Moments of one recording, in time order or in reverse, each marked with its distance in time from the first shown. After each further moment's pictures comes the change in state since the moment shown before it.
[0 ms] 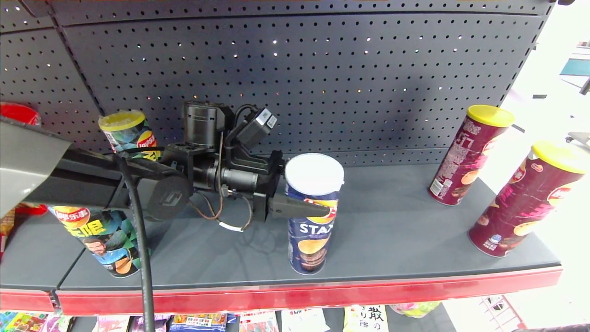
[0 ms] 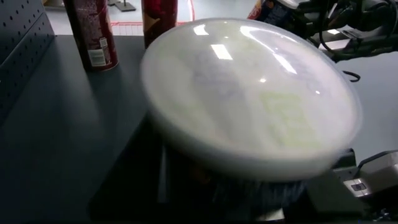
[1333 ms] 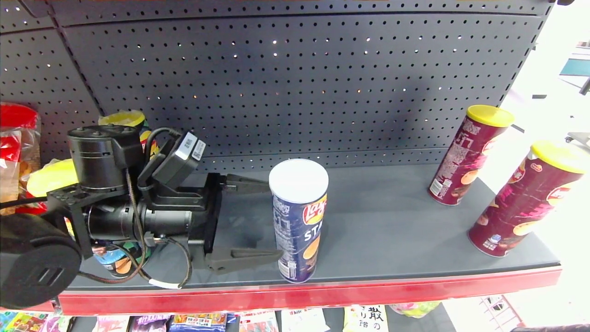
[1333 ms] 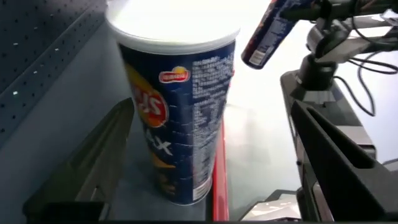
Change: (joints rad) left arm 0.070 -0.334 0.488 -0.200 0.213 0.004; right arm 0.005 -0.026 0.000 0.000 0.006 -0.015
